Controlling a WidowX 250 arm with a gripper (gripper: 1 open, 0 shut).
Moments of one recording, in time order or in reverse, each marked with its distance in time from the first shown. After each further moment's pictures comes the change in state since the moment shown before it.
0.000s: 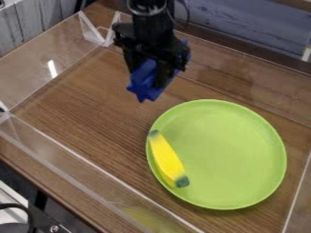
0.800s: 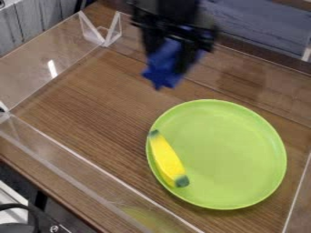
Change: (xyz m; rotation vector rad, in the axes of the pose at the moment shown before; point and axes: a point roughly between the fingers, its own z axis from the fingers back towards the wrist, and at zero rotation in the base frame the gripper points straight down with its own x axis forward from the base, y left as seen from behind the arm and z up) arm -0.004 -0.014 0.046 -0.005 0.056 0.027
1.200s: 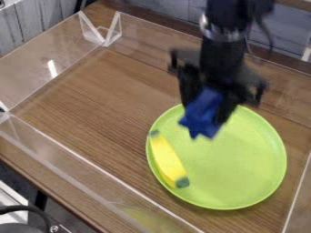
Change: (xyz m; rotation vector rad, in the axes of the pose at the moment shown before) arm -0.026 -0.070 -0.009 -0.023 0.030 -0.047
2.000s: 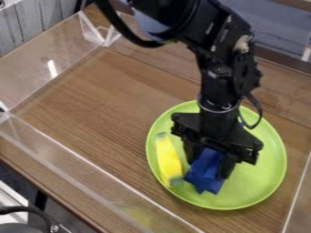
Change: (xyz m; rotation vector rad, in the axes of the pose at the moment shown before) arm -0.027 -0.034 -0.079 -0.080 0.042 0.004
